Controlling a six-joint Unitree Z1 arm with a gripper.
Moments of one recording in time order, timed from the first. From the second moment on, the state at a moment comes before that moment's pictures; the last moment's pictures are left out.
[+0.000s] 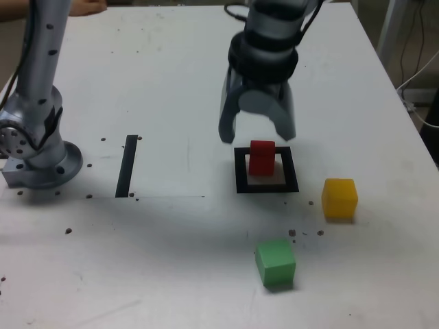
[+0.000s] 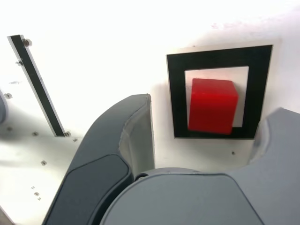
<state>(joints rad) -0.09 2.03 -1.65 1.41 0.09 -0.04</state>
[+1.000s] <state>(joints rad) -0.27 2.23 -2.04 1.48 0.06 -0.16</state>
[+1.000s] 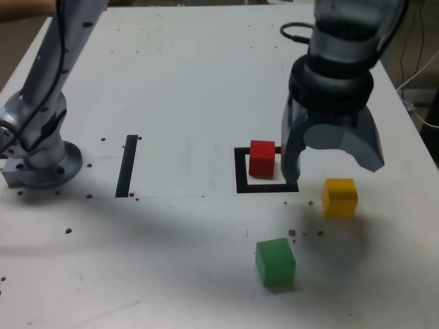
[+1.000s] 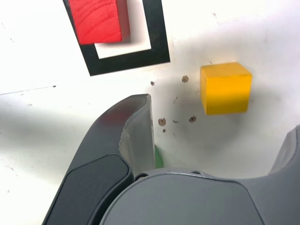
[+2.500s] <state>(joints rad) -0.24 2.37 -2.10 1.40 0.03 -0.13</state>
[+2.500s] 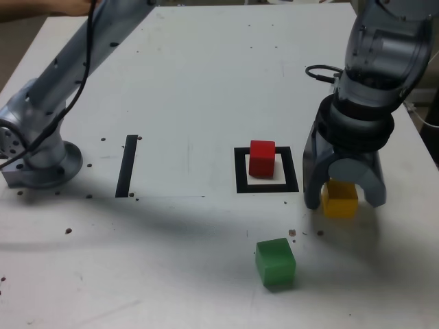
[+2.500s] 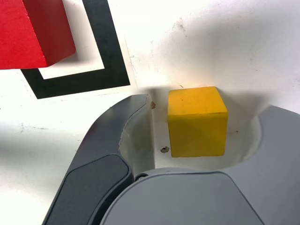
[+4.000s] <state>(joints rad) -0.17 2.03 -1.84 1.42 0.08 -0.03</state>
